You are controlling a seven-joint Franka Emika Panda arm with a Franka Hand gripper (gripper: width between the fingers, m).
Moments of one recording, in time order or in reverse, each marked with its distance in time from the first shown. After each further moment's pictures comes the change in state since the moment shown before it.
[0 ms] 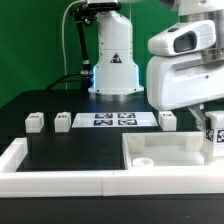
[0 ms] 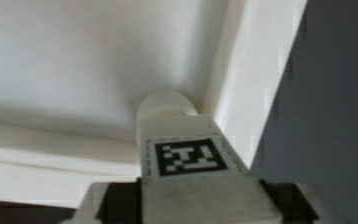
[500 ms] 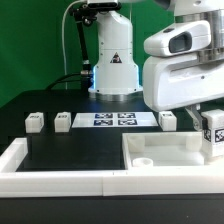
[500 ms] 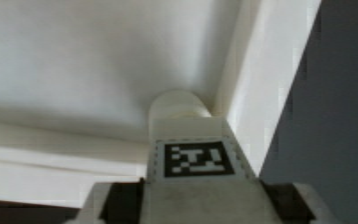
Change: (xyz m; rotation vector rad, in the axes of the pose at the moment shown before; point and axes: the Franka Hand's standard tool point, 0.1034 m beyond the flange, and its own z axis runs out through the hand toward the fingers) arm 0.000 0.005 0.000 0.002 0.001 0.118
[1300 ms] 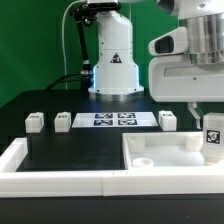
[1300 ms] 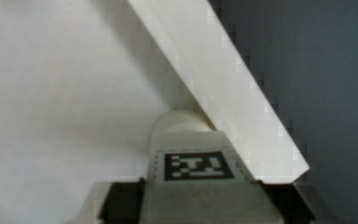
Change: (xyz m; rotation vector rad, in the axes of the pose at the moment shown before) arm -0.003 -0.008 0.007 0.005 0.027 0.802
